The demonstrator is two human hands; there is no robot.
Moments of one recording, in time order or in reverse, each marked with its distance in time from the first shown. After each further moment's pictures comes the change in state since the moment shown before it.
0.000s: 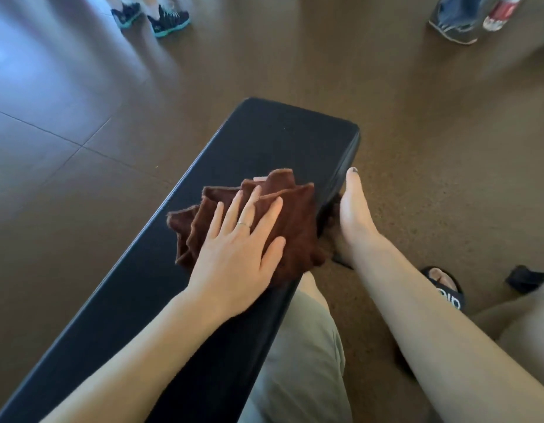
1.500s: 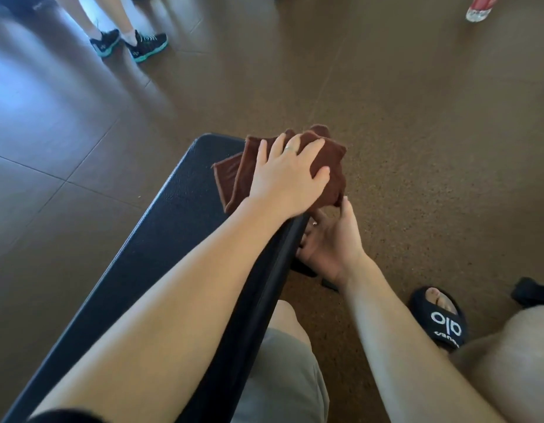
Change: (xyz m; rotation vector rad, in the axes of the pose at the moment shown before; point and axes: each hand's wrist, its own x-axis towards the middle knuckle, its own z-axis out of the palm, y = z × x) left_hand 0.232 0.089 -0.001 0.022 0.003 0.086; right_hand 0.063 -0.024 -0.044 0.447 -0.227 0.095
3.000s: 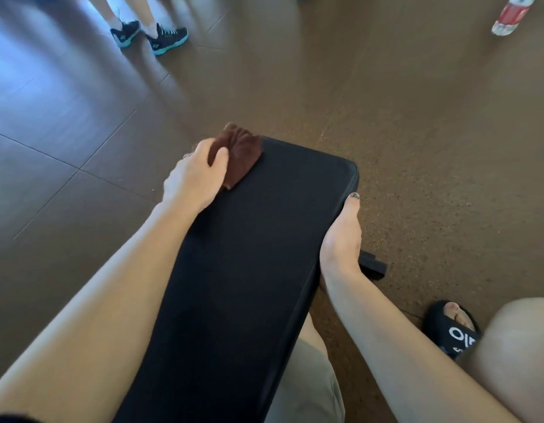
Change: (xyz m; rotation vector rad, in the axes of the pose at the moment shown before) left_hand -0.039 -0.168 -0.027 -0.361 0.116 -0.567; right_hand 0.006 0.033 0.058 -0.397 0.462 -0.300
